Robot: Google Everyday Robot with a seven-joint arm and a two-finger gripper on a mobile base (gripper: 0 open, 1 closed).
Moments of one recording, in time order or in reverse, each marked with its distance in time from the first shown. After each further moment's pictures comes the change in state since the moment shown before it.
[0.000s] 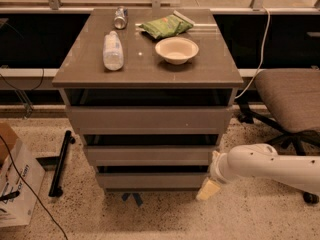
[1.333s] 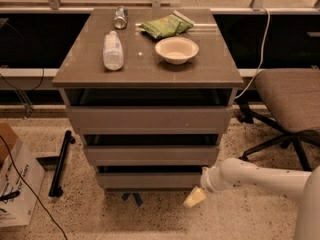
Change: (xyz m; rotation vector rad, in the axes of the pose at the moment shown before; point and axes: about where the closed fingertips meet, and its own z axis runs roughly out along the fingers) arm 0.018 0.024 0.124 -0.151 -0.114 0.176
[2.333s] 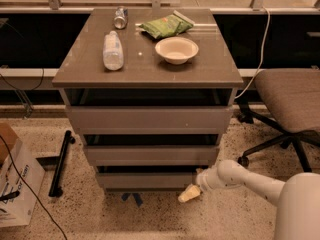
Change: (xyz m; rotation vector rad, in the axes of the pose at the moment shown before) arm 0.013 -0.035 0.092 -0.085 -0.126 0.097
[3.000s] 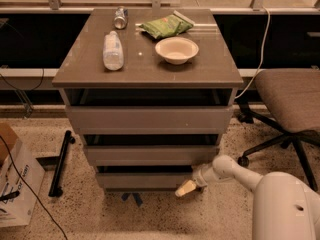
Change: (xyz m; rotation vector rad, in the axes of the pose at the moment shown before) arm -0.005 -0.031 0.050 -0.060 -0.008 -0.004
